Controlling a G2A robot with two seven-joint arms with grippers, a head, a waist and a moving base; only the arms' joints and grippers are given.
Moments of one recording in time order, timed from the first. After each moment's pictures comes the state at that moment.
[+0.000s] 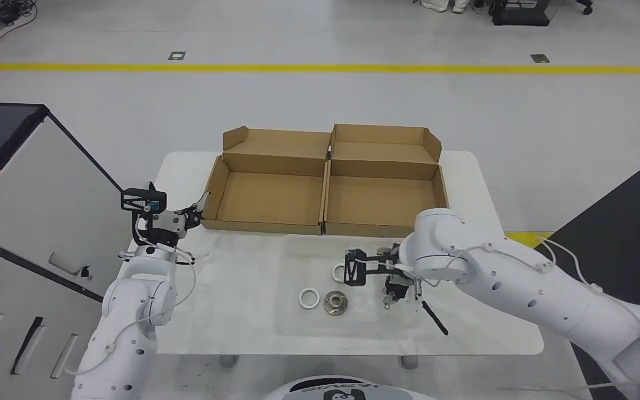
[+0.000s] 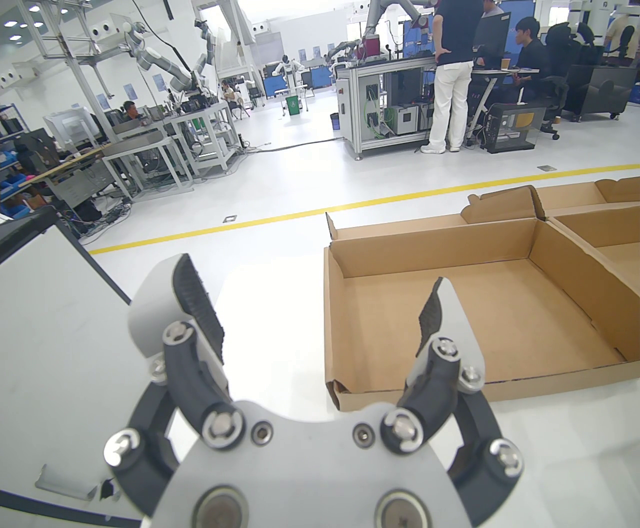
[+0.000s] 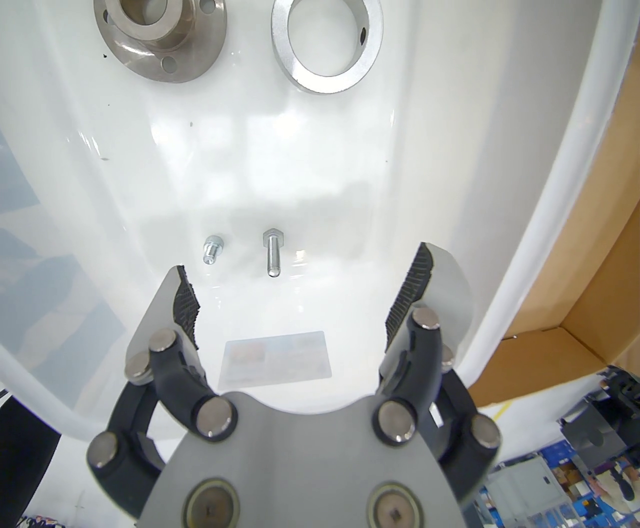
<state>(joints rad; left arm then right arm) 1.73 -1.15 -1.60 -1.80 1.33 0.00 0.00 -0.80 -0.82 0.44 -1.91 -0.69 -0.42 1.40</state>
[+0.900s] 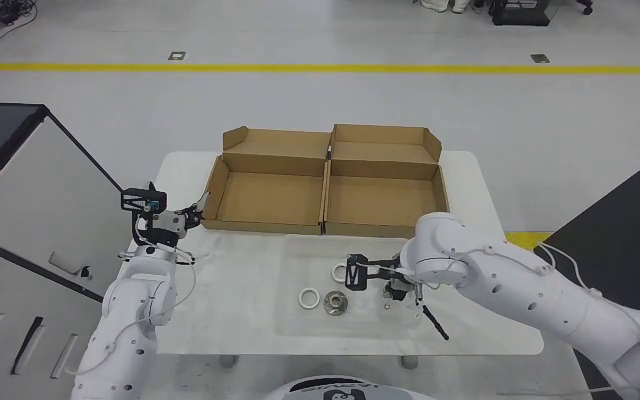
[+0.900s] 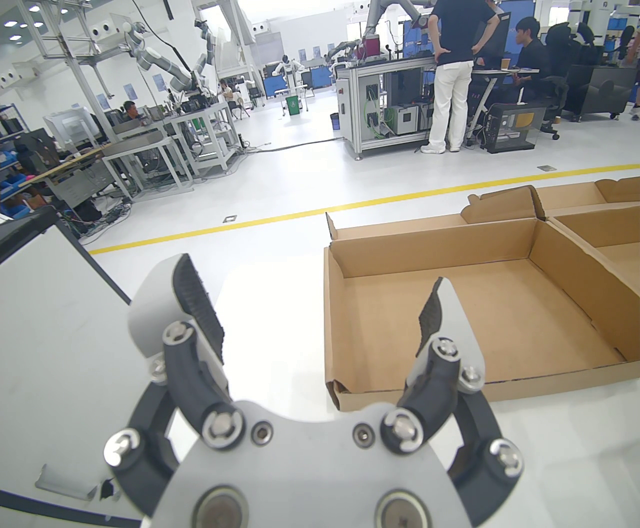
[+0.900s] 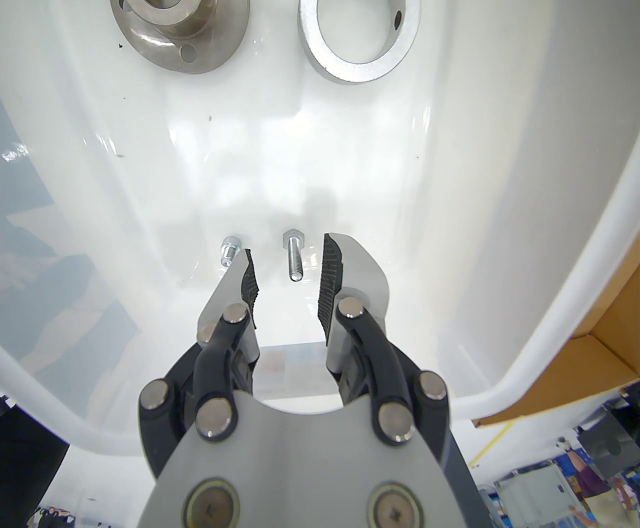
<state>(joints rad) 1.73 -1.15 -1.60 -1.80 1.33 0.00 0.00 -0.83 -0.81 0.45 -1.91 -0.67 -0.42 1.40</state>
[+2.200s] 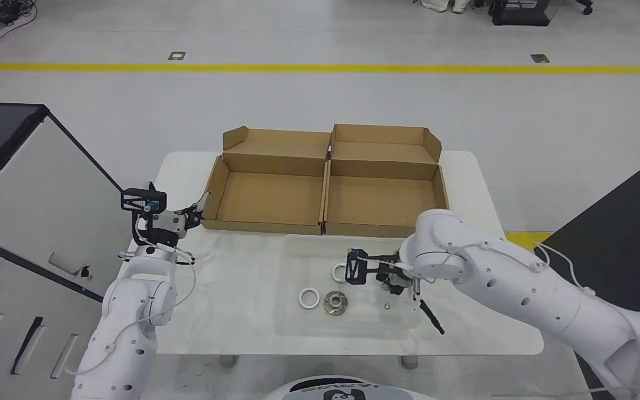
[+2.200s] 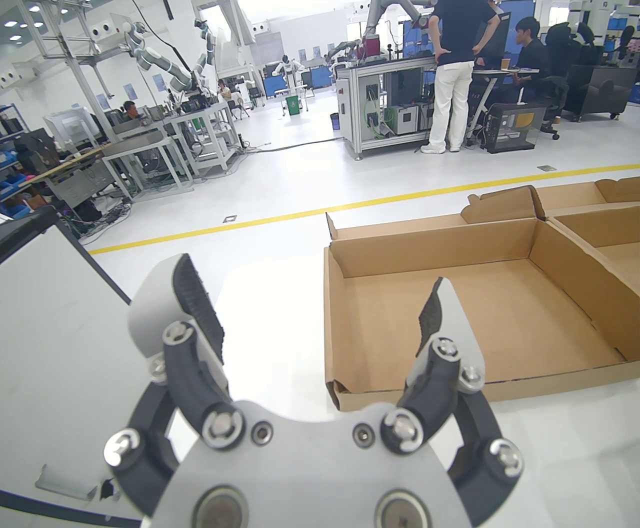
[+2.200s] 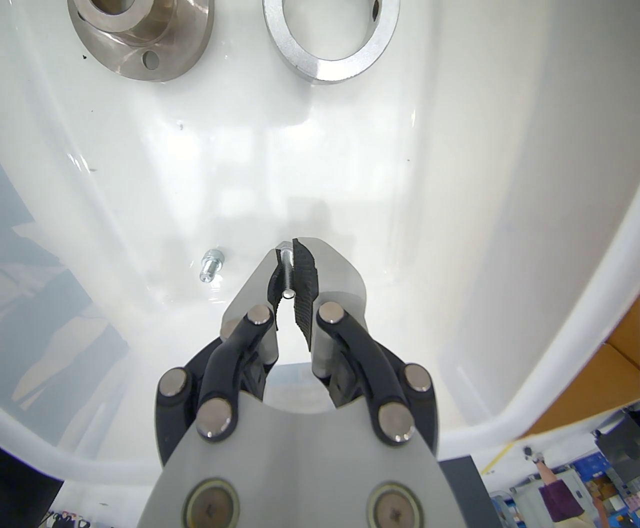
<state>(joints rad) 1.73 -1.15 -1.60 -1.80 1.33 0.00 0.00 -0.85 -0.84 0.48 -1.84 -0.68 -0.44 1.37</state>
